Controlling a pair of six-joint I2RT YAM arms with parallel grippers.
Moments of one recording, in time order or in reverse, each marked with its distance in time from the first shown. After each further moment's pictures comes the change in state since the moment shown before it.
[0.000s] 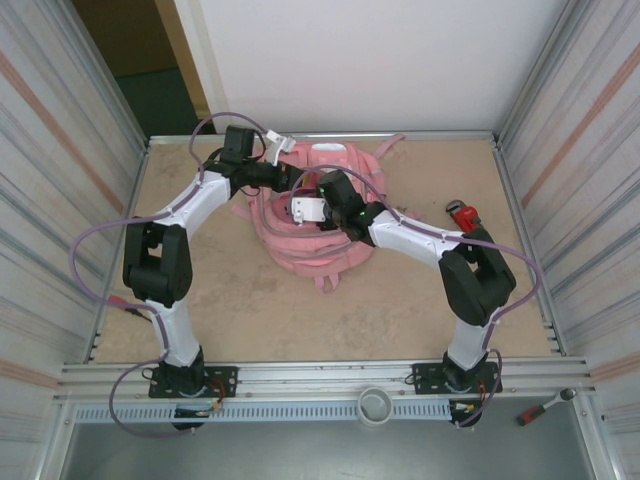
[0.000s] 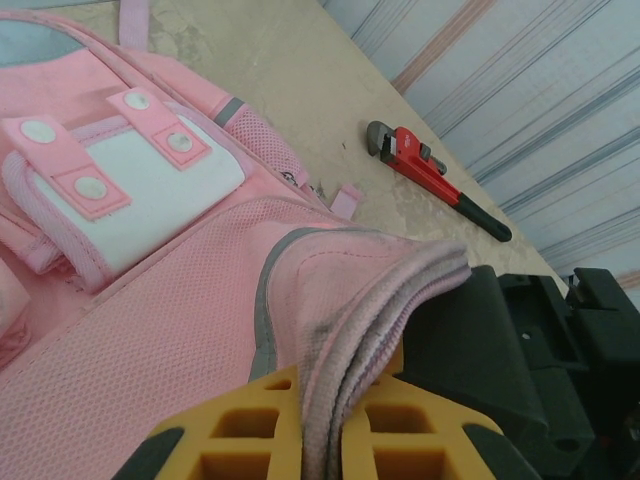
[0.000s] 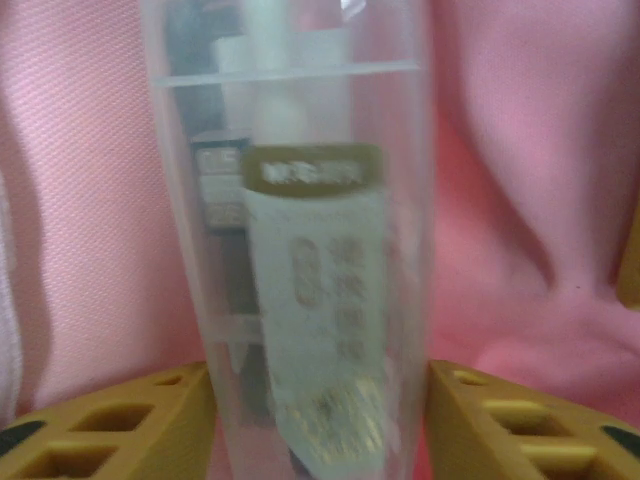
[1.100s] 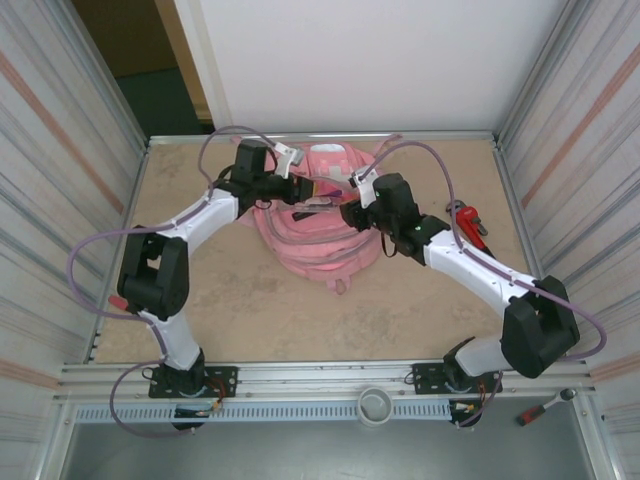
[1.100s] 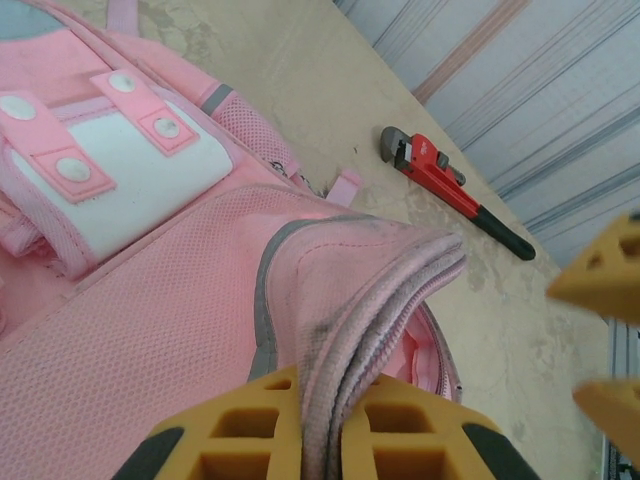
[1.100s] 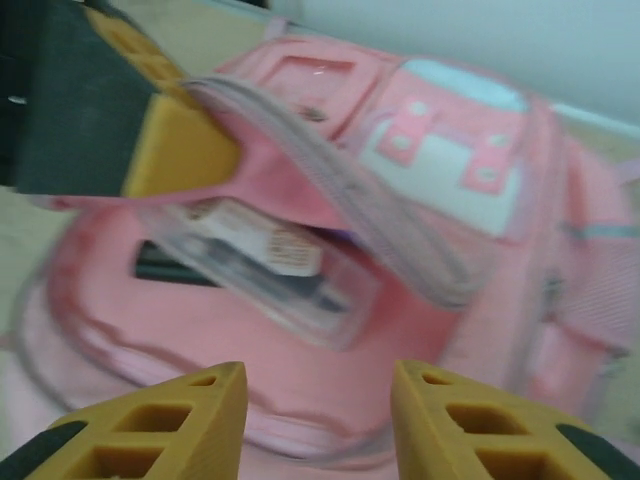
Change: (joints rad) left arm -0.099 -0.093 -0.194 0.207 -0.164 -0.138; right arm -0.131 -0.407 -0.297 0.011 -0.244 1.183
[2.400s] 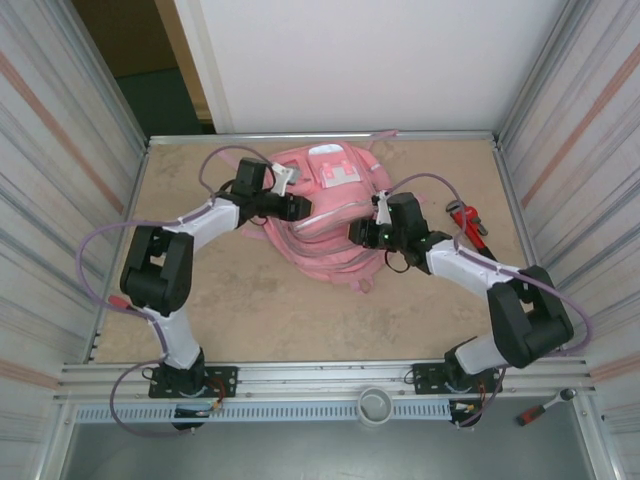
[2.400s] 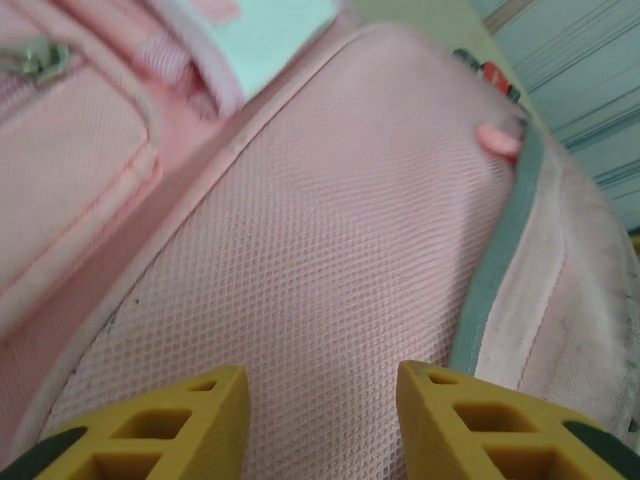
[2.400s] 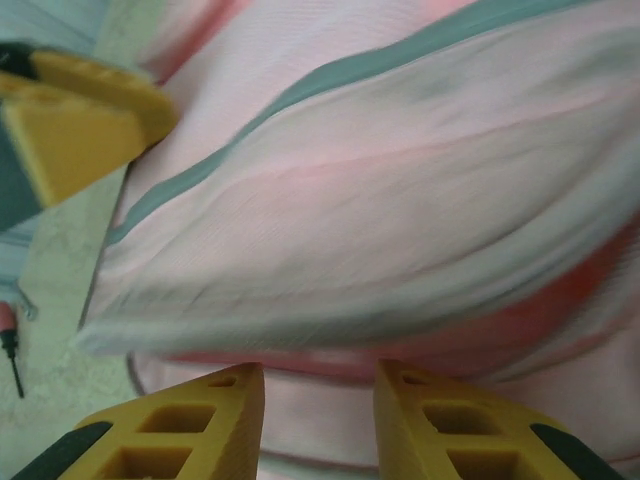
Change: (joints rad) left arm 0.022 0.028 -0.136 -0.007 -0.026 0.035; right arm -0.146 0.070 -0.206 0.127 -0.310 0.480
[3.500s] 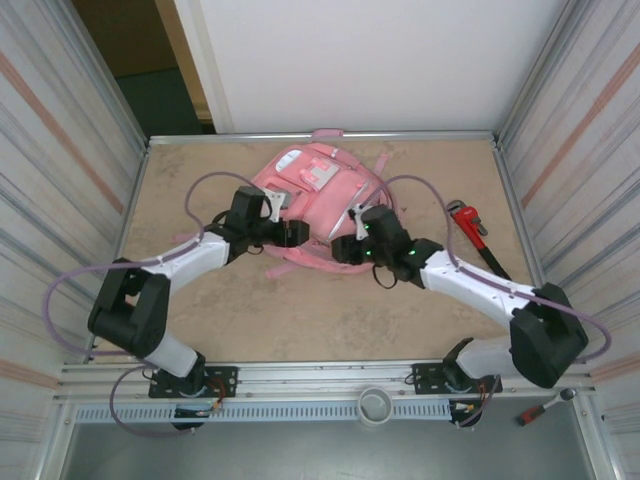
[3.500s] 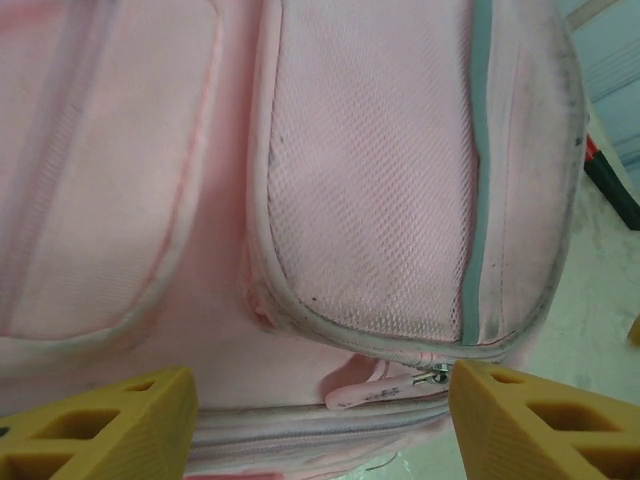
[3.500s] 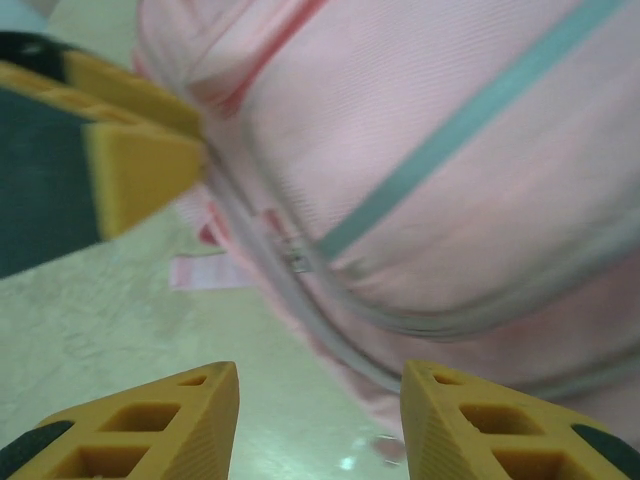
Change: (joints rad) left arm -0.093 -0.269 -0.310 0.077 -0.224 -0.195; right arm 0.286 -0.118 0.054 -0.203 0.253 -0.073
